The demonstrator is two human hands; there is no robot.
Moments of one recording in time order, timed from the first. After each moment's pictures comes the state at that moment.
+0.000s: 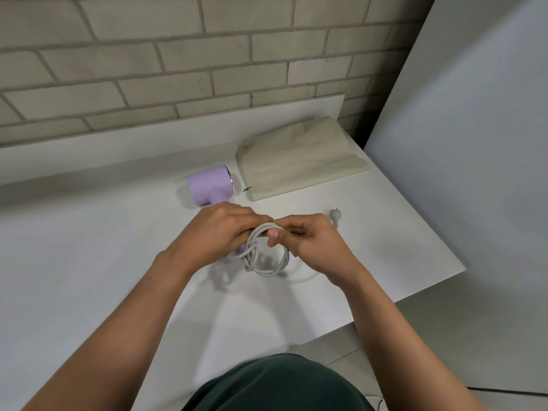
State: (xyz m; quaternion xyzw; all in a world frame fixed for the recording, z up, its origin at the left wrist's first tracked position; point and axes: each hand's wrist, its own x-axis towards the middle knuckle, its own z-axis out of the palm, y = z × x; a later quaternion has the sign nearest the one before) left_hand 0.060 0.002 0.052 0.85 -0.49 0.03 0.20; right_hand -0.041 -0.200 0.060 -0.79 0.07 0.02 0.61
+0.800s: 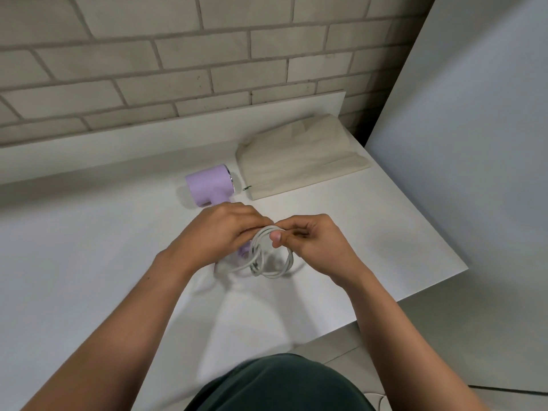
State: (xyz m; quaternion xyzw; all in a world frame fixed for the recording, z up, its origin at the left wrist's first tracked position) left_hand 0.062 -0.001 0.053 0.85 -0.49 0.03 0.21; right_hand -0.041 -0.206 0.057 -0.78 0.08 0.02 0.62
